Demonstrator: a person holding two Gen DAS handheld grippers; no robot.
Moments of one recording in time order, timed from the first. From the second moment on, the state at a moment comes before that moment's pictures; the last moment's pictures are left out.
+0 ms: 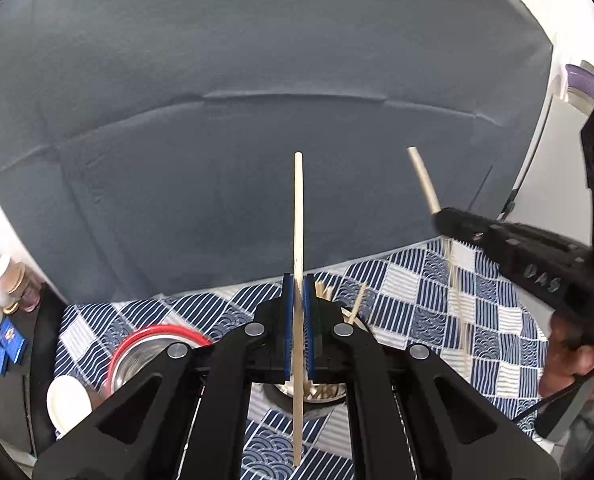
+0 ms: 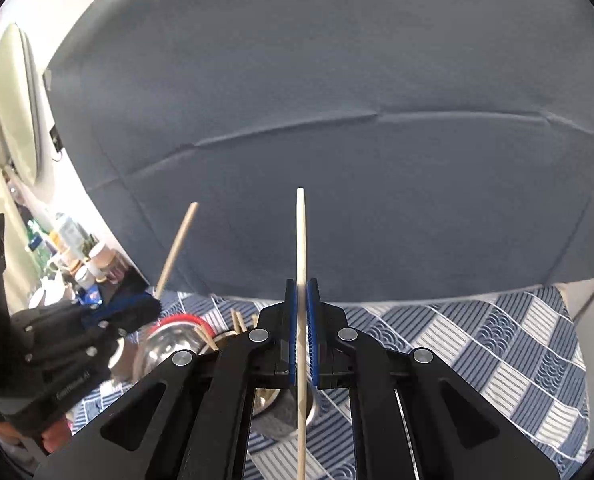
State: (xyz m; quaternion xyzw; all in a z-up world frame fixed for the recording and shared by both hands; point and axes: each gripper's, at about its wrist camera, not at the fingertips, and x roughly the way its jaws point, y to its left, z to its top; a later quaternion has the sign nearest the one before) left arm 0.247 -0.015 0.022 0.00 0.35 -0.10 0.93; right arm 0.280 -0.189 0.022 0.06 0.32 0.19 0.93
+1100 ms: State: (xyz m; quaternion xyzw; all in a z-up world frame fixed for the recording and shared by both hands) left arm 0.267 0.000 -0.047 -0.08 0.27 -0.16 0.95; right arm 0.310 -0.155 -0.034 0.12 0.21 0.29 0.93
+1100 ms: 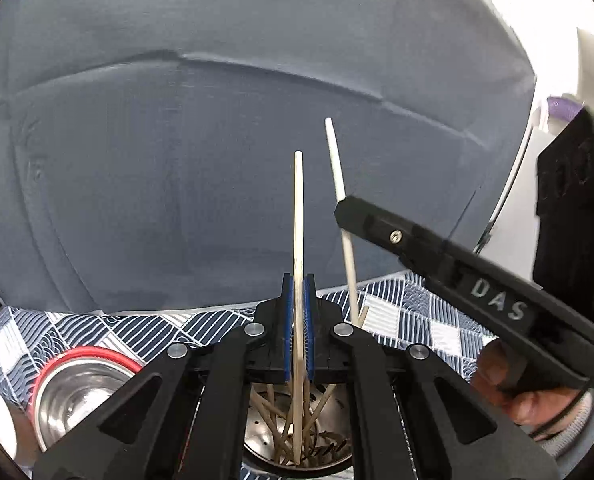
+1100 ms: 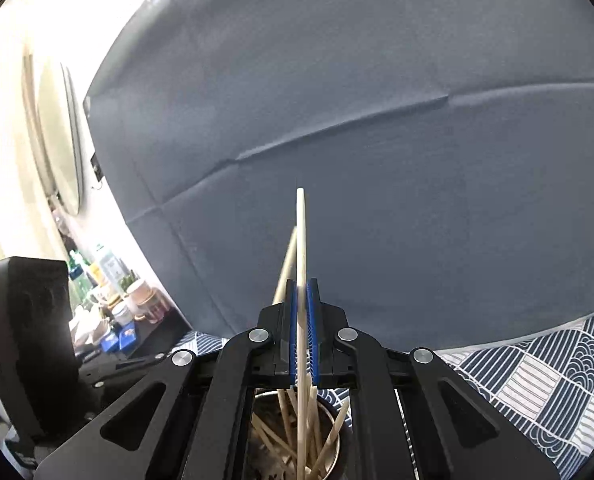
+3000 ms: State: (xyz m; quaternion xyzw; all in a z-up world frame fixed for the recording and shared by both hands) left arm 0.049 0.011 -0.042 -0.01 0.23 -0.07 0.97; right arm 0.083 -0.206 -0.055 0.00 0.25 0.18 0.95
